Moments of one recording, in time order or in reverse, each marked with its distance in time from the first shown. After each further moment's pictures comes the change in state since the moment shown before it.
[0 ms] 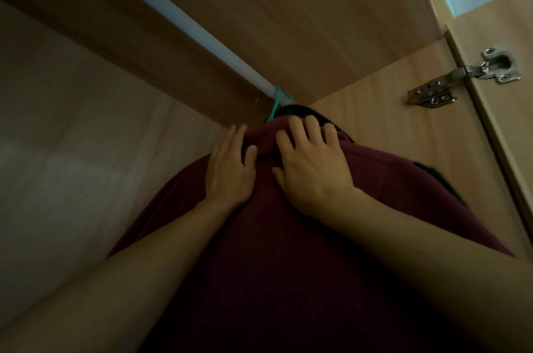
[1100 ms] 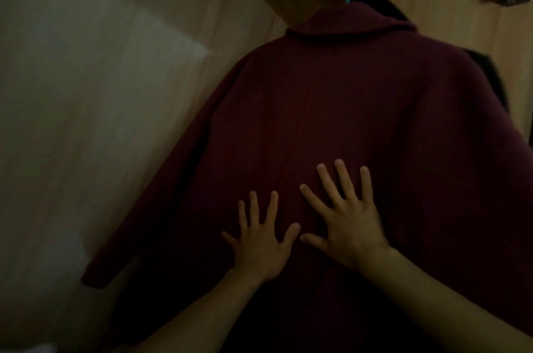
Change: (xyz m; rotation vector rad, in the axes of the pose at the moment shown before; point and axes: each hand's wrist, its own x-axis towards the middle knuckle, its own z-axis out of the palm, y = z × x) left_hand -0.358 0.034 -0.069 0.141 -0.830 -0.625; right_hand -0.244 -0.096 0.006 -0.113 -0.582 -0.220
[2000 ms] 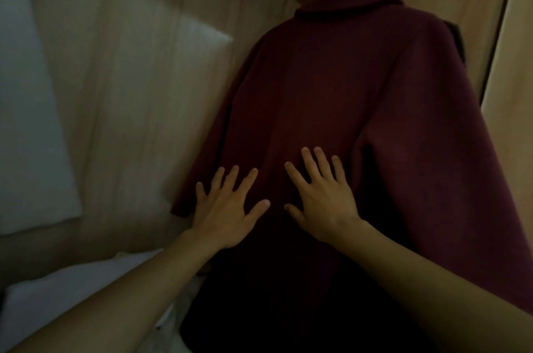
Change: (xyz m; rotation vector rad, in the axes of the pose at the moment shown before) left_hand -0.167 -0.048 -0.151 0.424 0.017 0.080; right_hand -0.098 -0.074 -0.104 0.383 0.058 -0.060
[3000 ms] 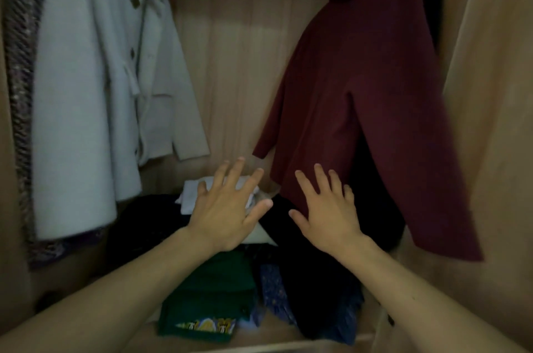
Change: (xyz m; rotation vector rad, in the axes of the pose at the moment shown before) left_hand -0.283 0.158 -0.107 0.350 -0.028 -0.237; right_hand -0.236 -0.001 -0.071 0.572 -0.079 -0.122
